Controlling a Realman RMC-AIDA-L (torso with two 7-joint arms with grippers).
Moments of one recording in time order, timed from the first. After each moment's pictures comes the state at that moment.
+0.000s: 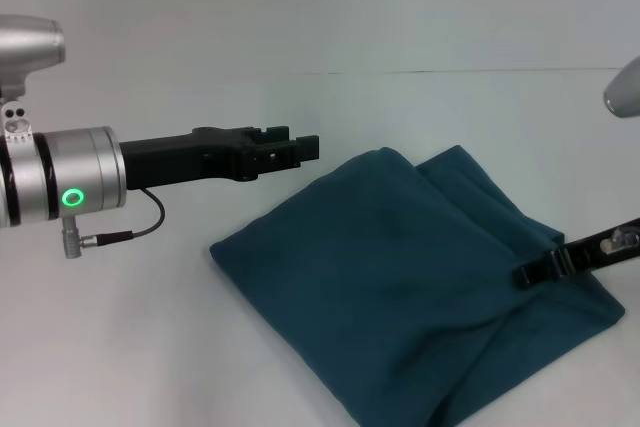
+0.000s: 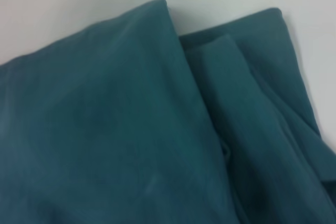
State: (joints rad) left arm -0.56 -2.16 0.84 0.88 1.90 1.39 -1.92; right arm 0.44 2.09 -1.27 -1.38 -2.58 -1.47 2.81
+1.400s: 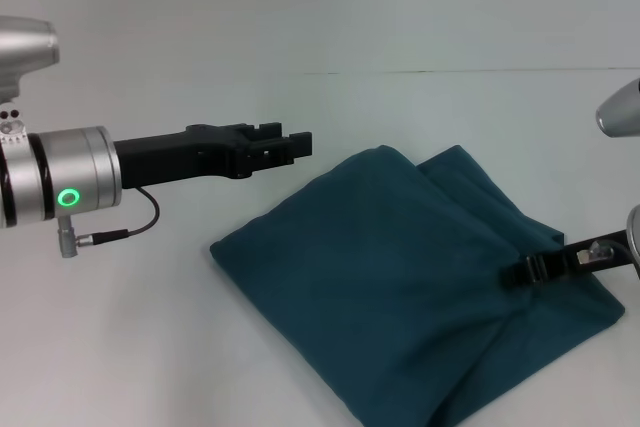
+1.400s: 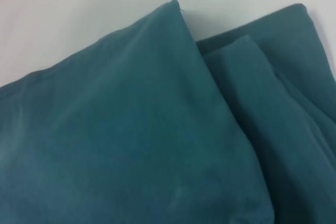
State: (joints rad) left arm -0.55 -2.16 0.83 0.88 1.90 1.38 -1.90; right arm 0.43 2.10 -1.25 -1.21 -2.46 -1.32 2.69
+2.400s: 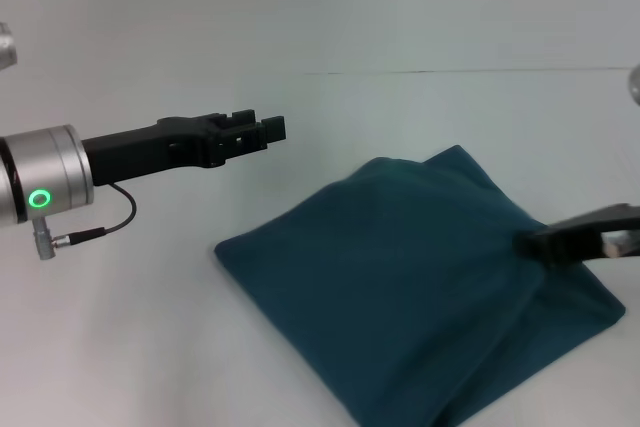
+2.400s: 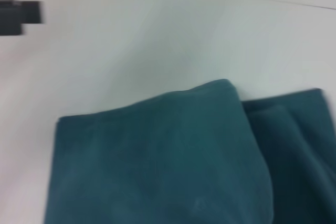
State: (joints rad) left arm -0.53 -2.16 0.76 0.88 1.88 1.39 -1.89; right arm 0.20 2.11 -1.45 -1.81 -2.52 -1.42 2.87
